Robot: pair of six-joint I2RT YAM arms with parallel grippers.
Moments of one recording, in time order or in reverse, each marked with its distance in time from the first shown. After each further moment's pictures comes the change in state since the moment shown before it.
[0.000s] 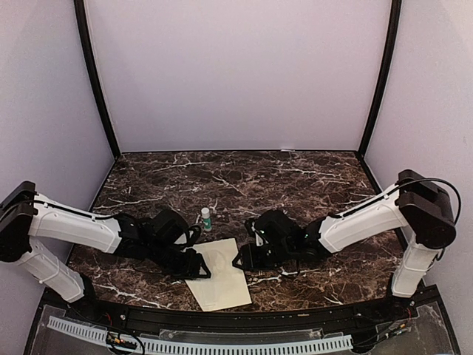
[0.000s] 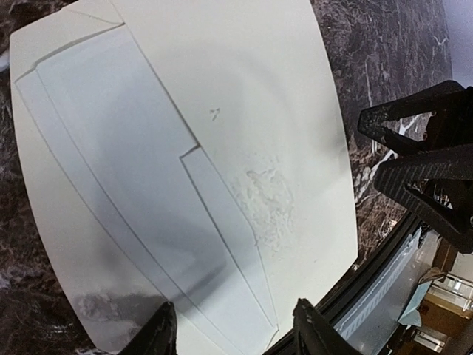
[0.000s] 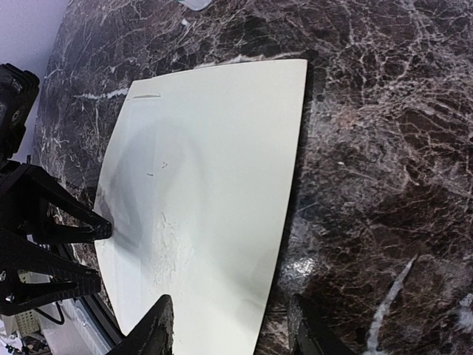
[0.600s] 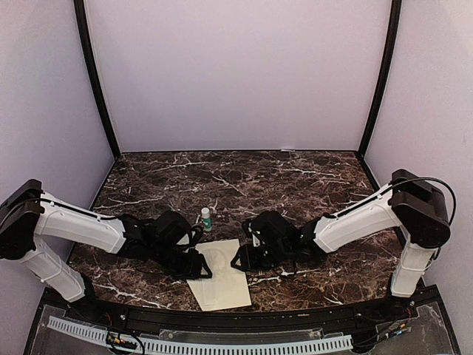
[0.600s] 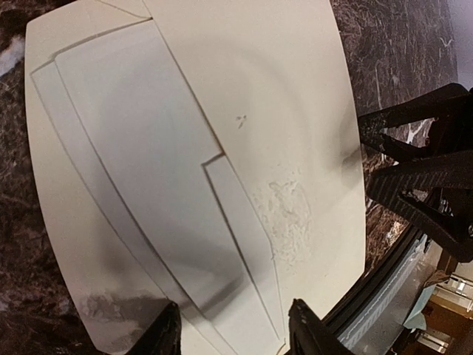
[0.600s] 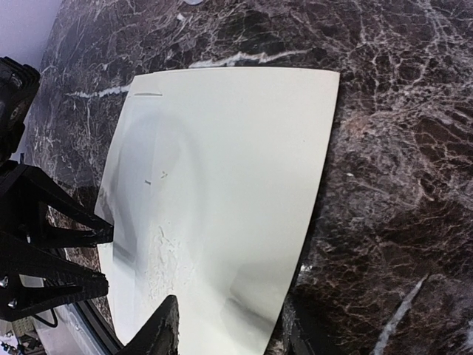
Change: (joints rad) left arm 0.000 0.047 -0.002 0.039 -0.016 0.011; right arm 0.003 0.045 0.029 -0.001 -0.001 -0.015
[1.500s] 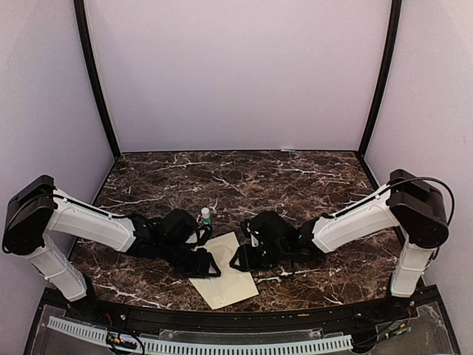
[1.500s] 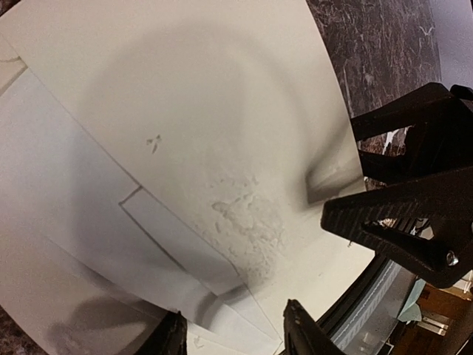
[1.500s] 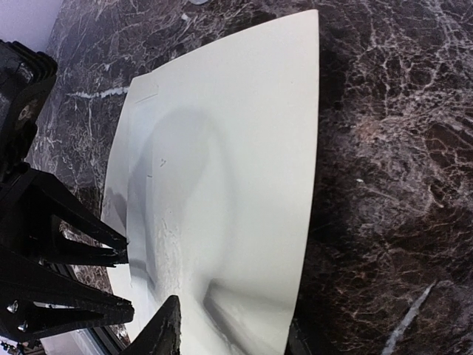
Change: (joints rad) left arm 0.000 0.091 0.048 0.087 0.044 0.025; right arm 0.005 0.013 0.012 0.005 0.001 0.001
